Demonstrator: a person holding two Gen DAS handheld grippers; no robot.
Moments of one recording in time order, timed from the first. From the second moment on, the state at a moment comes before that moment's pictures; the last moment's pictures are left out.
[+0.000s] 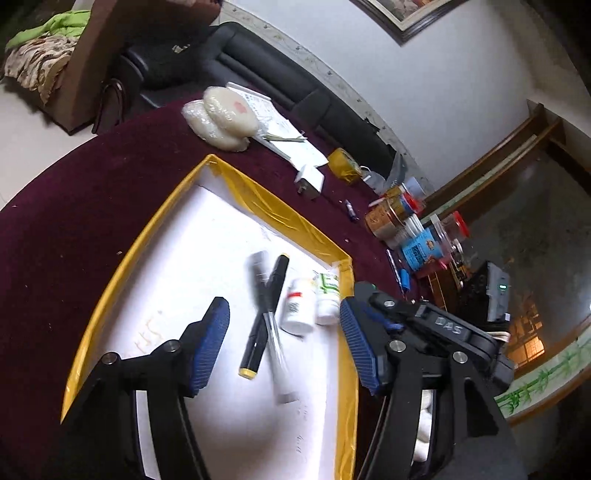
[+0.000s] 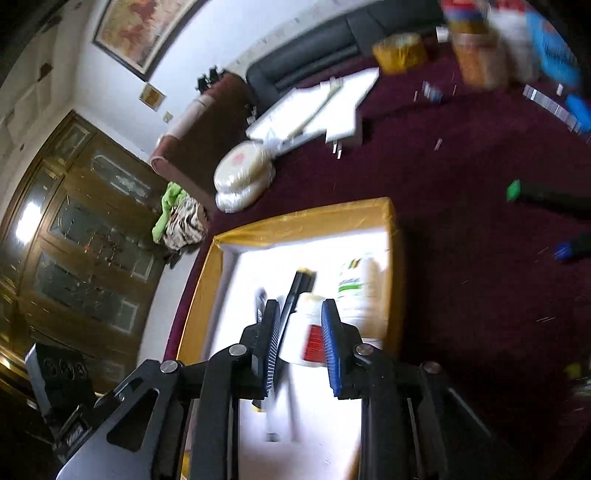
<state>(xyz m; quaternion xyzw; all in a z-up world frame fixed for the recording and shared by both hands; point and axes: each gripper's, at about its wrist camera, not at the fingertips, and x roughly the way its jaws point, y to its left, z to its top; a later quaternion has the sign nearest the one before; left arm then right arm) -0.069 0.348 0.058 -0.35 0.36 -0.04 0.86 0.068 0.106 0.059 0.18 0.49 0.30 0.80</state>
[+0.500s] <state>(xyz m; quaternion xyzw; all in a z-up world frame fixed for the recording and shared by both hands) -0.067 0.196 0.079 -0.22 0.40 -0.17 0.87 0.015 -0.136 0.060 0.21 0.39 0.12 0.89</state>
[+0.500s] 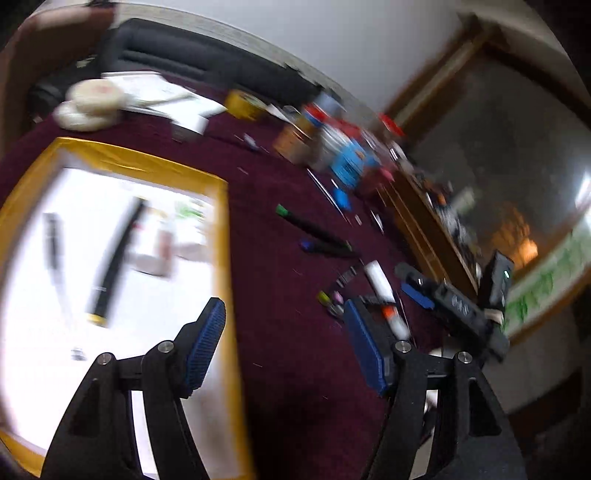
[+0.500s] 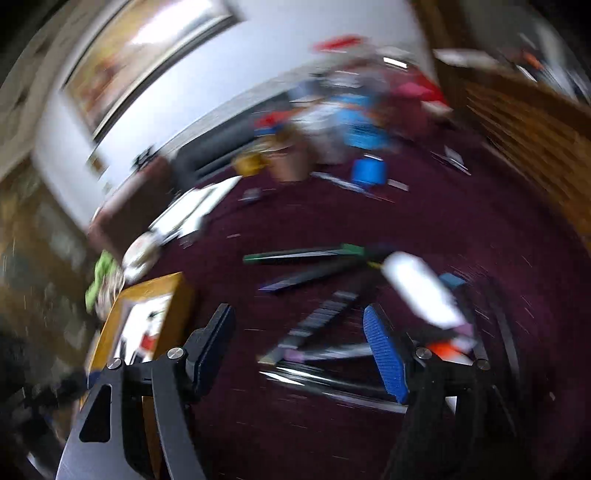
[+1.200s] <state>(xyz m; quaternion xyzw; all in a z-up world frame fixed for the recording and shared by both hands) 0.037 -0.005 0.038 0.03 0.46 -0.17 0.87 -0.001 -0.277 -0.008 0.37 0.35 0.09 0.86</state>
